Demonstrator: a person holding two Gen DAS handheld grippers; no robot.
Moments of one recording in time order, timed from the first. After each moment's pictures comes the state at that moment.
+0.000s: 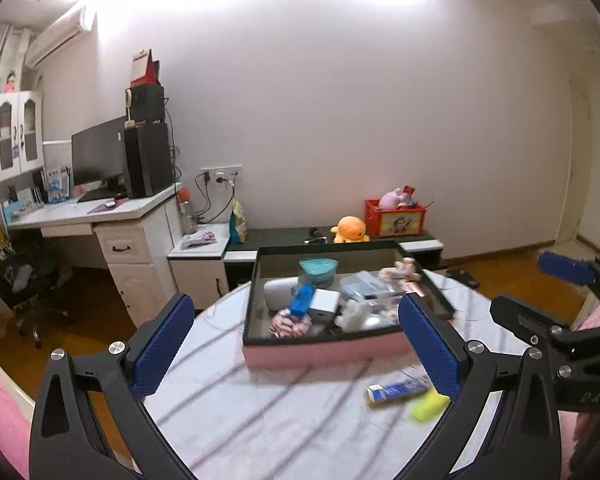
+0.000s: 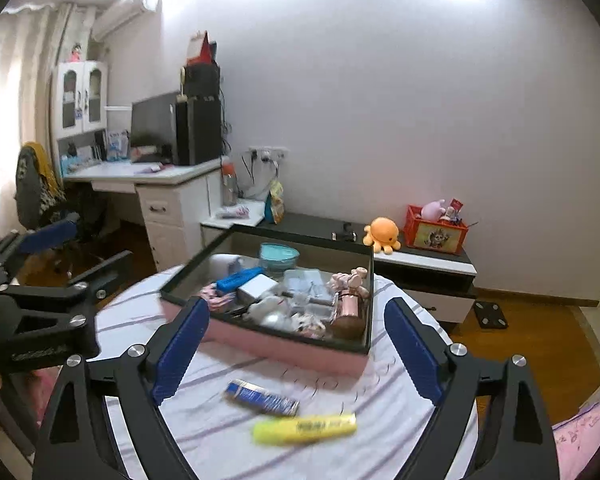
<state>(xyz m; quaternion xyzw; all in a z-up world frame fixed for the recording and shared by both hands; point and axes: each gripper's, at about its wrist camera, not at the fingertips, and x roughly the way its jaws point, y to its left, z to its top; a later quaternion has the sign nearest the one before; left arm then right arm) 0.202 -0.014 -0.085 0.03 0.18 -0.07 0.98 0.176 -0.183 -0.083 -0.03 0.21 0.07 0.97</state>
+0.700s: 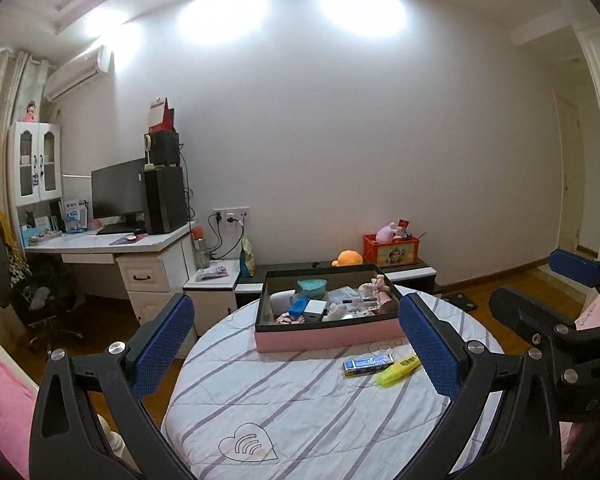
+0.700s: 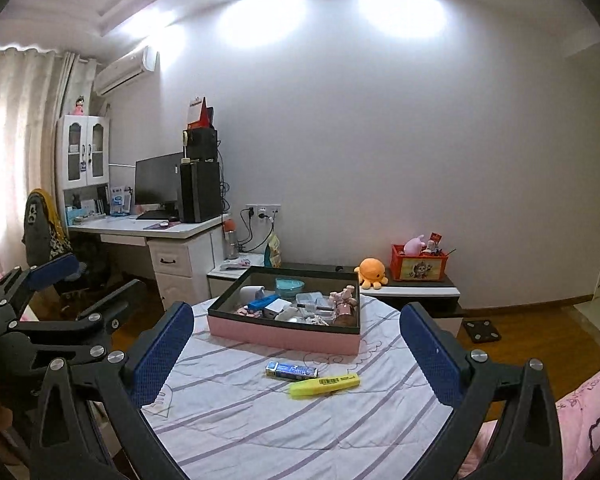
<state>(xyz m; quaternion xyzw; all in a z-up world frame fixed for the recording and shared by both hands) 0.063 -0.015 -0.059 0.04 0.10 -0.06 0.99 0.046 -0.175 -0.060 0.00 0.12 0.05 0.99</state>
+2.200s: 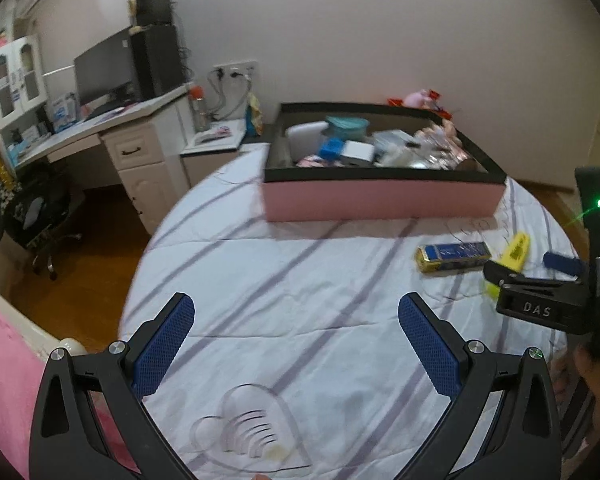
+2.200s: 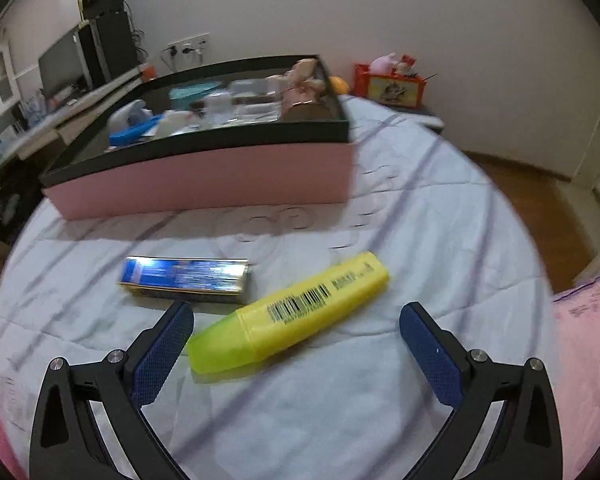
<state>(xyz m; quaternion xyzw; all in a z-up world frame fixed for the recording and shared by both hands) 0.216 0.001 -0.196 0.04 0.36 -0.04 0.93 0.241 -0.211 -0.233 0.02 0.43 -0.06 0.90</state>
